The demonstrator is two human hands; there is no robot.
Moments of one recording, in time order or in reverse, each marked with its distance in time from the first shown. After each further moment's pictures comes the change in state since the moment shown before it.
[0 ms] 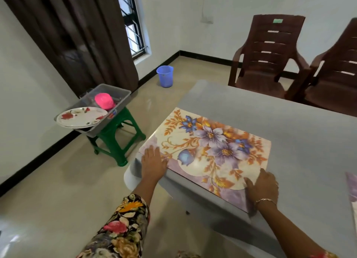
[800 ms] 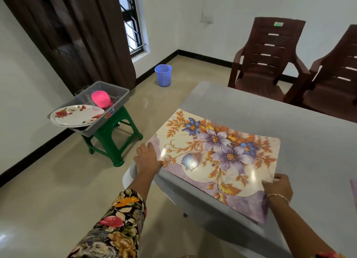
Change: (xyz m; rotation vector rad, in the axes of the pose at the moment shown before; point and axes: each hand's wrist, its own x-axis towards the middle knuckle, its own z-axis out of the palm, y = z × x) left_hand 0.036 -0.021 -0.010 0.126 0.034 -0.093; right_hand 0.018 -0.013 -0.019 0.470 0.096 0.367
